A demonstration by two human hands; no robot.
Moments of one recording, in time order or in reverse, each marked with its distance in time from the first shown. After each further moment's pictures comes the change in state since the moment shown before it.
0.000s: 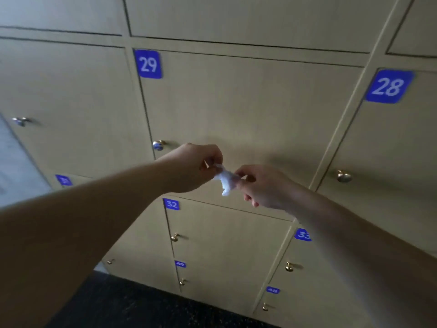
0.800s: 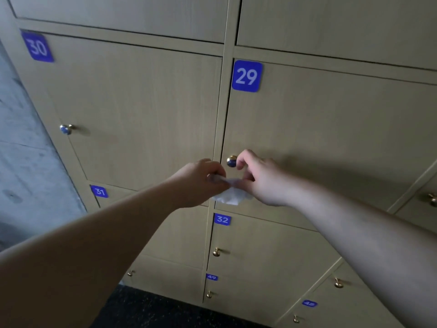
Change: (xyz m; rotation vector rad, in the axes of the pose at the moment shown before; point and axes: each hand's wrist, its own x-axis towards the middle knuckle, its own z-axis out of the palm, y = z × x) left_hand -0.035 -0.177 -0.048 -0.242 -0.029 -0.109; right_hand 0.115 -0.120 0.104 -0.290 0.006 -0.097
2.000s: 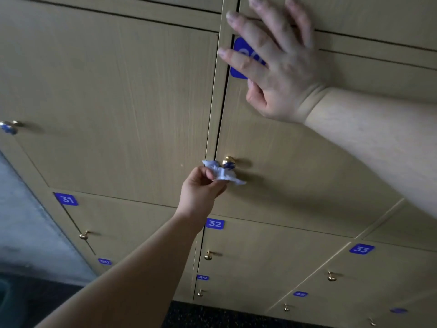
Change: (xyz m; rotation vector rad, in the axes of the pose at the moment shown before) left_hand 0.047 -0.030 0.081 -1.253 0.287 -0.250; right_hand 0.091 -0.014 -0.111 -1.292 0.701 -0.496
